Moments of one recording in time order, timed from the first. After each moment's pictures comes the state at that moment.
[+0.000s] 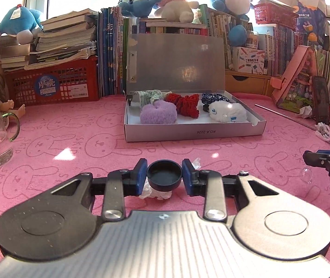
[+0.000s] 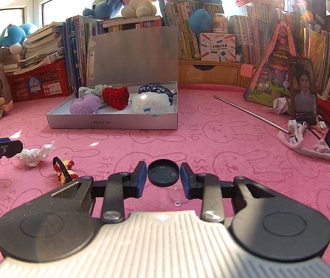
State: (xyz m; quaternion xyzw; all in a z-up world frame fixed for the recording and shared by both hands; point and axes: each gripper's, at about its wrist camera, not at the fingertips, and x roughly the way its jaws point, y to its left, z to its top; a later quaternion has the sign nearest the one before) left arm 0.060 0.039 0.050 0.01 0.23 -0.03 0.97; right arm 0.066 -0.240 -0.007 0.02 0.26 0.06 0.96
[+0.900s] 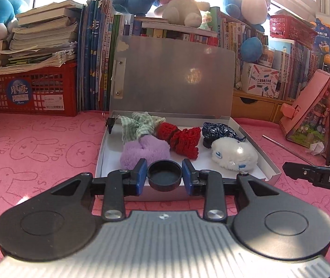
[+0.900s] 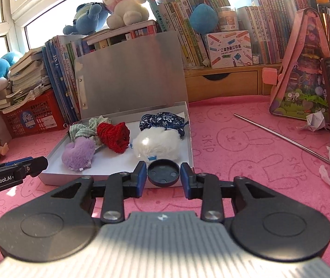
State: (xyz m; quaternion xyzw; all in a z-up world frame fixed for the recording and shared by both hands) left arm 0.196 0.039 0.069 -0.05 0.24 -0.04 0.97; right arm 0.189 -0.242 0.013 0.08 0.27 0.08 0.96
